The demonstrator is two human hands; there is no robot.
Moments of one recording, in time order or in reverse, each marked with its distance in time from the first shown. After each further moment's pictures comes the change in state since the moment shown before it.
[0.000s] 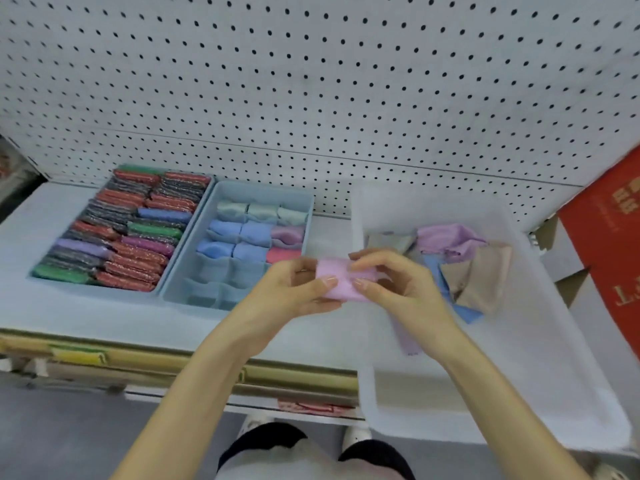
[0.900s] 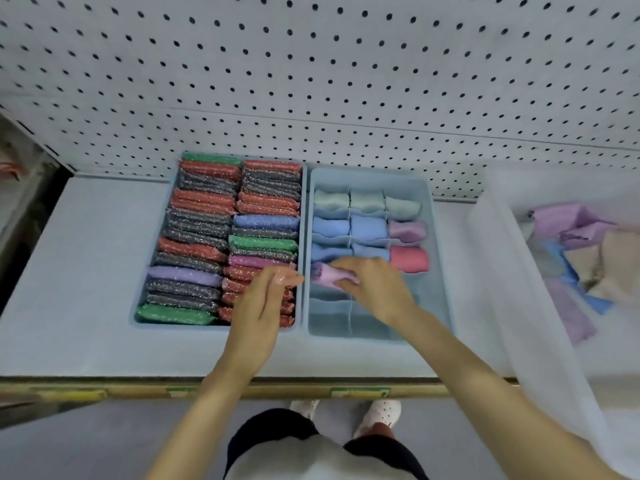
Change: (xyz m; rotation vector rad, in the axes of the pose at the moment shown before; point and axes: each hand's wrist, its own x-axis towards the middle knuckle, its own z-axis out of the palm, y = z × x) left_hand 0.020 -0.045 -0.283 0.508 0.250 0.279; right_hand 0.152 0.078 0.230 -0.938 -0.094 0.145
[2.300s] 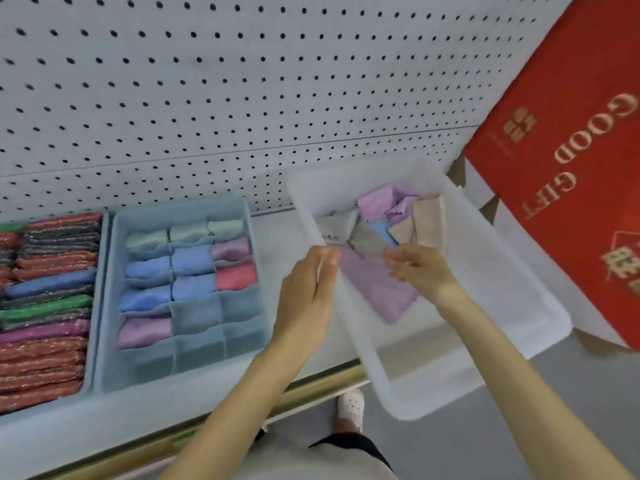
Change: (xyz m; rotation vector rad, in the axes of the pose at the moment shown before) left_hand -0.004 0.145 0.256 -0.017 -0.227 0.165; right_hand -0.163 0.212 -0.156 0.651 0.344 0.609
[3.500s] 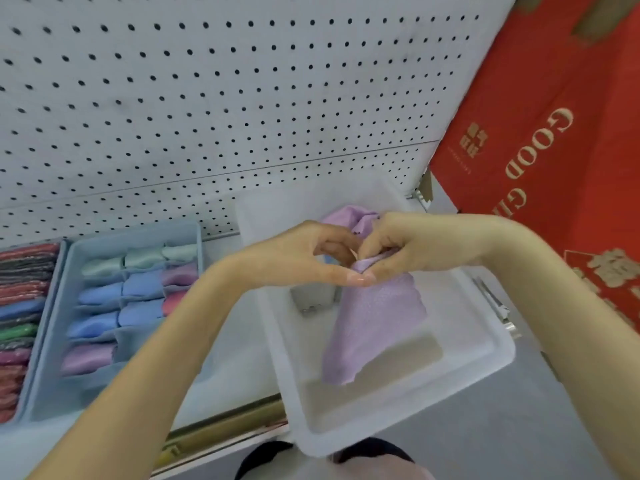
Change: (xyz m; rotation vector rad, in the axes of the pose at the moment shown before) left_hand 0.080 0.114 0.039 0.109 -0.813 0.033; right_hand 0.004 -0.098 -0.133 -0.411 -0.875 -0.330
